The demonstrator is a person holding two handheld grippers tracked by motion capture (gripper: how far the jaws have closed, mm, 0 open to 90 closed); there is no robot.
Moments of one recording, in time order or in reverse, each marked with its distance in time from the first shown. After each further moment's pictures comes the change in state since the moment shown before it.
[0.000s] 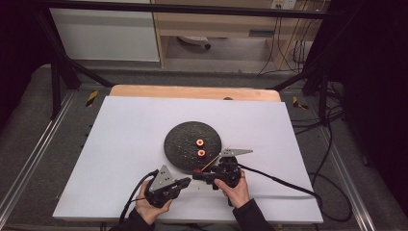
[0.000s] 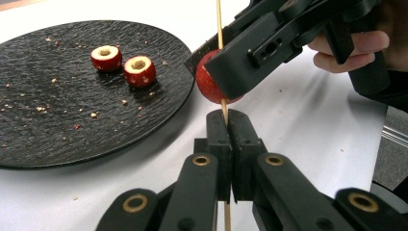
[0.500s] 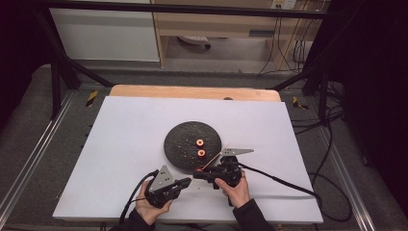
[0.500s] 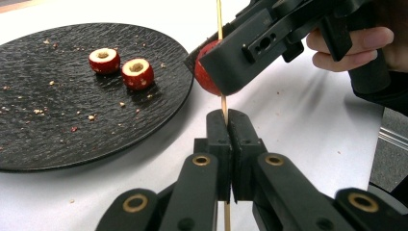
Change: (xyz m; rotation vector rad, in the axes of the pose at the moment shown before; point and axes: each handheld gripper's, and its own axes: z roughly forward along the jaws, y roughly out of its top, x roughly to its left) left arm -0.001 0.000 0.000 -0.011 -0.008 0.000; right arm 0.001 0.002 -0.003 -0.009 0.024 0.005
